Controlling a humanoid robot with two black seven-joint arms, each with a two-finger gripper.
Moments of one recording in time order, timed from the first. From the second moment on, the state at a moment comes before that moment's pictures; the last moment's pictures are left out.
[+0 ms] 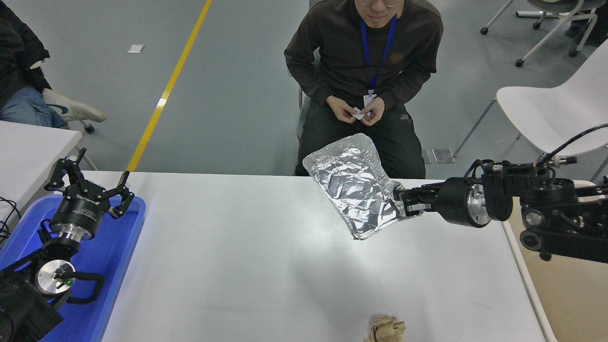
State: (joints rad) left arm -0.56 0.46 -0.57 -0.39 -0.24 -0.70 -0.60; right arm 1.48 -0.80 -0.48 1.57 -1.15 -0.12 0.01
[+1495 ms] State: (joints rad) left arm -0.56 0.46 -0.57 -0.39 -0.24 -0.70 -0.60; right arm 1.19 -1.24 -0.48 1.17 -1.05 -0.11 0.26
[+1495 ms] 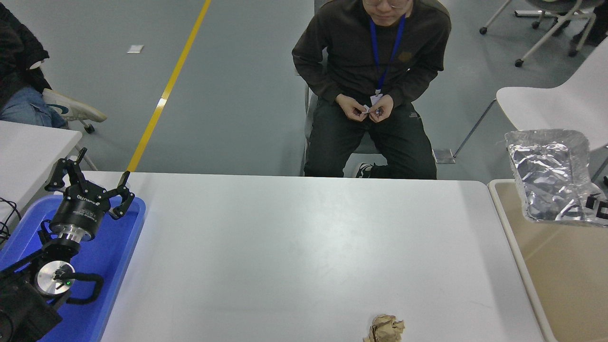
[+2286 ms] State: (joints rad) left arm -0.56 0.46 -0.57 -0.39 -0.24 -0.70 -0.60; right arm 0.72 -0.87 -0.29 0.45 -0.92 -0.11 0.35
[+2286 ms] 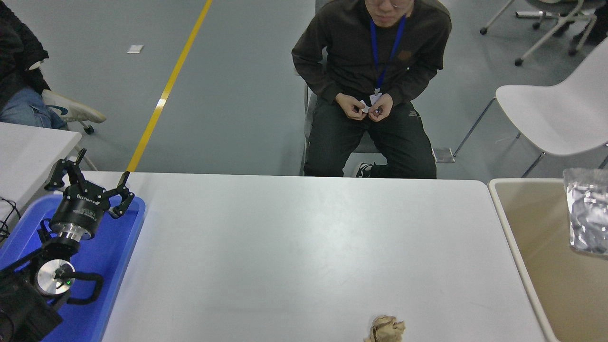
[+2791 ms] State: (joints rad) left arm -0.56 0.46 -0.57 -0.39 -0.24 -0.70 -0.60; right arm 0.59 -0.59 -0.32 0.05 -0.87 -0.11 0.37
